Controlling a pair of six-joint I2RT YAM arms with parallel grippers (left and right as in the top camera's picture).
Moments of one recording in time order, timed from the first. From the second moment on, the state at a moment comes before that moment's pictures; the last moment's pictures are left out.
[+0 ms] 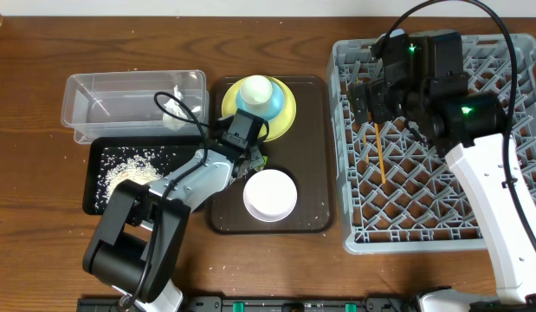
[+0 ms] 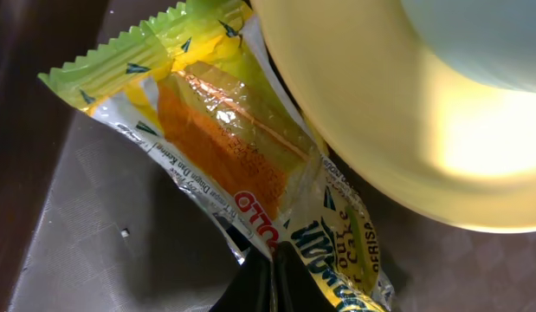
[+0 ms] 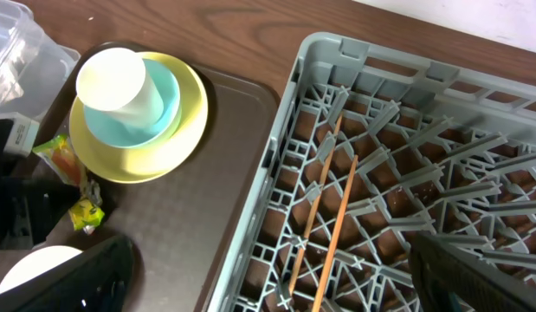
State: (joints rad) left arm -0.44 1.78 0.93 -0.33 -0.11 -0.83; right arm 0.24 1.49 1.49 -0.84 -0.11 -0.06
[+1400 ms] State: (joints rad) left arm -0.02 1.60 0.93 0.06 -0.43 -0.64; right arm 0.24 1.49 1.49 -0.84 -0.11 -0.06
